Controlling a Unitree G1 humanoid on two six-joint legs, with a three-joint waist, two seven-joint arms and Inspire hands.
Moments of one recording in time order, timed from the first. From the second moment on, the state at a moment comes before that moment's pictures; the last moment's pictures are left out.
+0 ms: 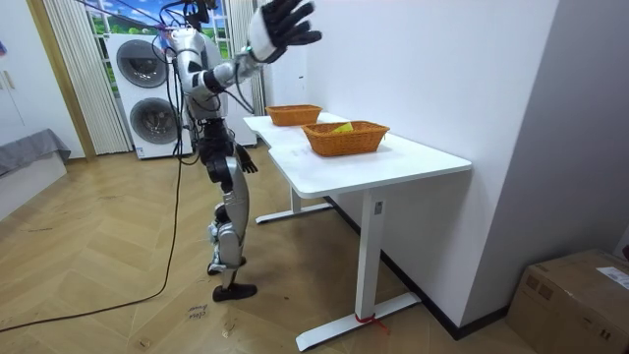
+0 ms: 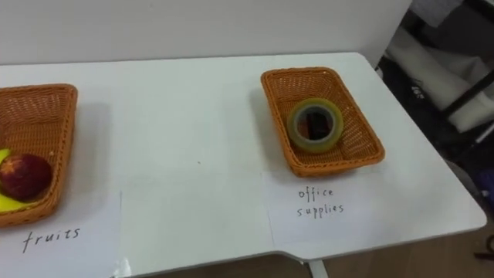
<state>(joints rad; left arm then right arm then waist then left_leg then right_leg) 0.38 0.25 0.08 0.82 0.34 0.06 0.13 -0.06 -0.62 -0.57 0.15 0.46 -0.06 -0.62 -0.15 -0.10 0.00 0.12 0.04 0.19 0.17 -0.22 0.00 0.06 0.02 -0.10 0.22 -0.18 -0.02</state>
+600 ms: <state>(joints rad) 0.38 0.21 0.12 0.82 0.32 0.04 0.15 0.24 -0.35 -0.65 0.62 0.73 -0.11 -0.79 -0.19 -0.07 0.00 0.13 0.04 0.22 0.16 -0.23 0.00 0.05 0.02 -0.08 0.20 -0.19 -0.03</state>
